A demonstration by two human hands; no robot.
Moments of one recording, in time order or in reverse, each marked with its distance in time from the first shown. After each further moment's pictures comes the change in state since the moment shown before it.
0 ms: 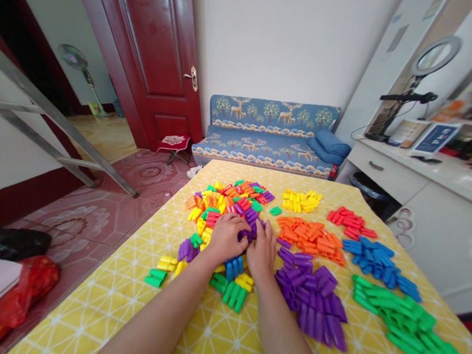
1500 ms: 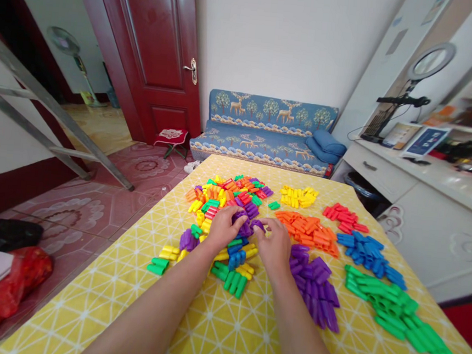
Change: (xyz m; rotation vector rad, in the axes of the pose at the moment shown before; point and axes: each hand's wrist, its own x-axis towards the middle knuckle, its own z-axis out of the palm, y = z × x) left_hand 0.000 -0.015 0.011 -0.271 0.192 -0.163; right_hand 0.007 -0.015 -0.061 0.087 0.014 -0.117
